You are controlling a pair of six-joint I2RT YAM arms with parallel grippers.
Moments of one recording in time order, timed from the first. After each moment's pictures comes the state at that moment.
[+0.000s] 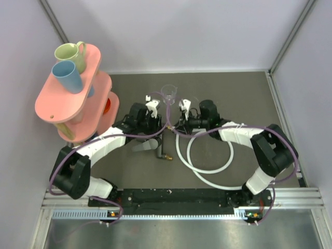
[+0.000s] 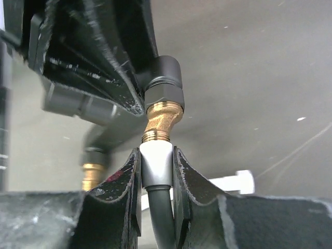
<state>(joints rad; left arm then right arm) -0.51 1.42 0.89 -0.23 0.28 -0.21 0.61 1.62 0.84 0.35 -0.68 -0.21</state>
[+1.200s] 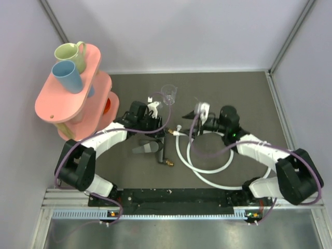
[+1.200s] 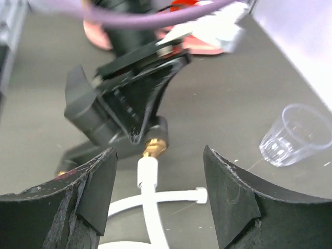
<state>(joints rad) -0.48 1.46 0.87 -0.19 0.45 -0.22 0.47 1.33 0.68 0.55 -0.83 -0.13</state>
